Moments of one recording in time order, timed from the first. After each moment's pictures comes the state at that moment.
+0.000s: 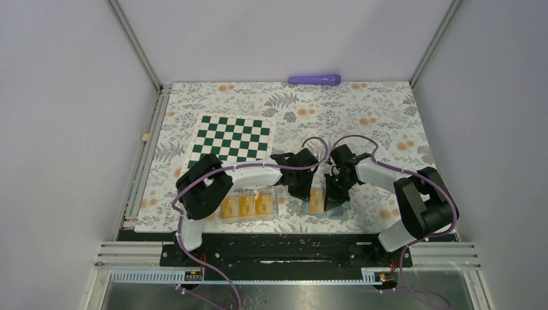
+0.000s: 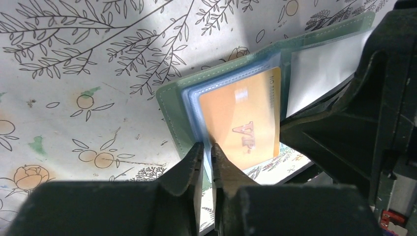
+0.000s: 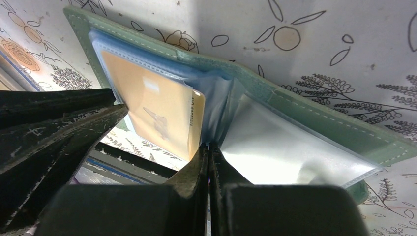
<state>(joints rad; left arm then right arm) -1.00 1.95 1.29 -0.42 0.15 -0.72 0.43 1.54 0.74 -0.65 -0.37 0.45</state>
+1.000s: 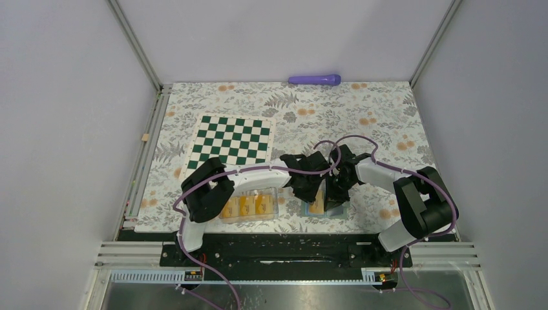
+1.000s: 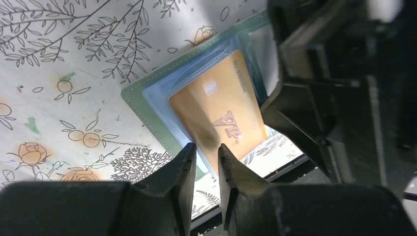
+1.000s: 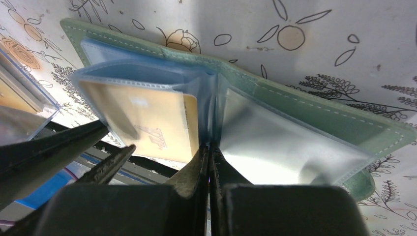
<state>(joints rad) -1.08 1.97 1.42 -0.60 0.07 -0.64 0.43 1.54 0.74 -0.65 -0.38 0.45</state>
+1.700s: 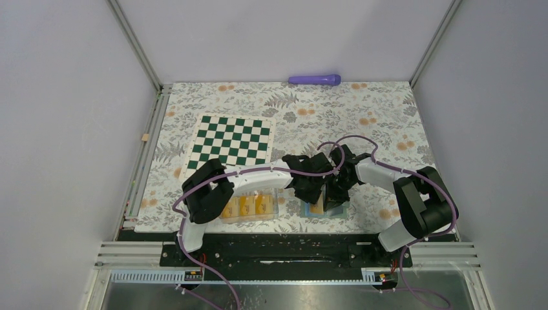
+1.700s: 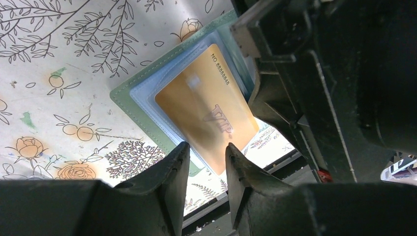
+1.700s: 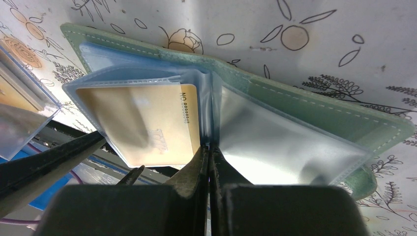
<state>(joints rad) -1.10 1.97 1.47 -0.64 0.05 -0.61 0.43 1.54 0.74 -0.65 -0.39 0.44</state>
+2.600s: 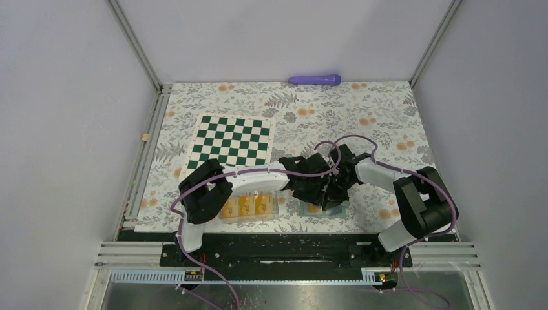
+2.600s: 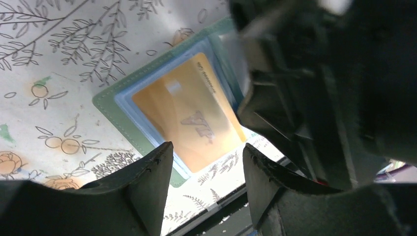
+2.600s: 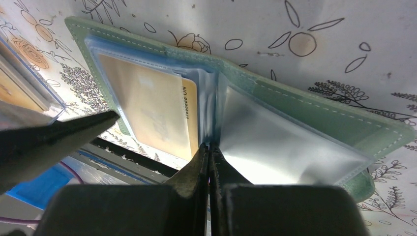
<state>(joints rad) -1.09 1.95 1.40 -0.54 0.07 -0.65 0.43 1.54 0.74 -0.63 -0.39 0.44</state>
